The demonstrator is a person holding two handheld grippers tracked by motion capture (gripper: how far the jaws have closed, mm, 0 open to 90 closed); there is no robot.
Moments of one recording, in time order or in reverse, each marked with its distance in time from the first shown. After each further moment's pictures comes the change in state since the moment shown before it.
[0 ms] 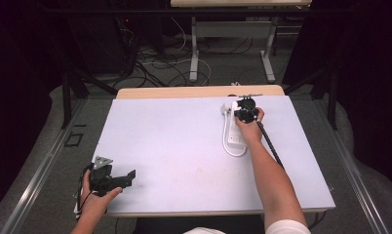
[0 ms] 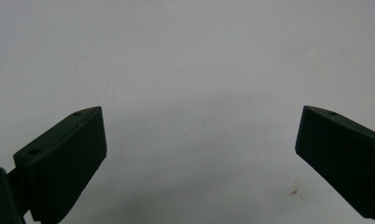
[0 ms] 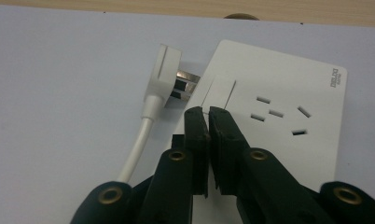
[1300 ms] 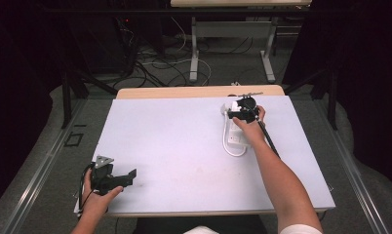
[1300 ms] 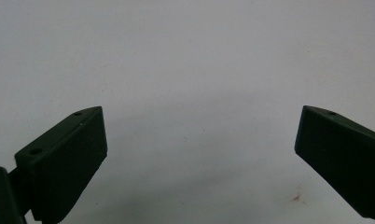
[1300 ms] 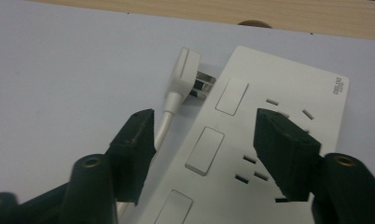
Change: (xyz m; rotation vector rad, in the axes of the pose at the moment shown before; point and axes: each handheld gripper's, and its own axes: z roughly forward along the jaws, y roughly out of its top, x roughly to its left) left arm -0.001 0.001 0.005 0.001 0.002 -0.011; right arm 0.007 0.004 -0.016 0.009 0.046 -0.042
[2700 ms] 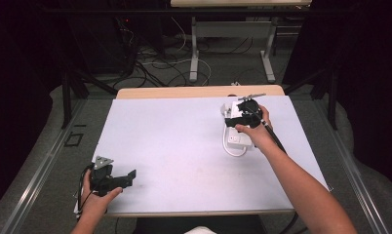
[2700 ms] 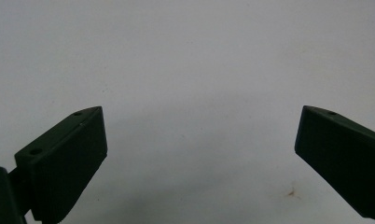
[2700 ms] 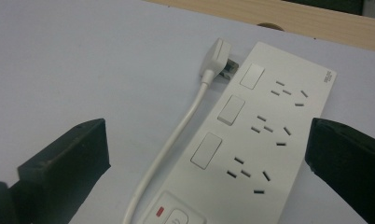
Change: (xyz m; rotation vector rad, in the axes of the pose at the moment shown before) left arm -0.002 0.000 -0.005 -0.008 0.001 0.012; right arm 0.023 -0.004 -0.064 0.021 0.026 -0.110
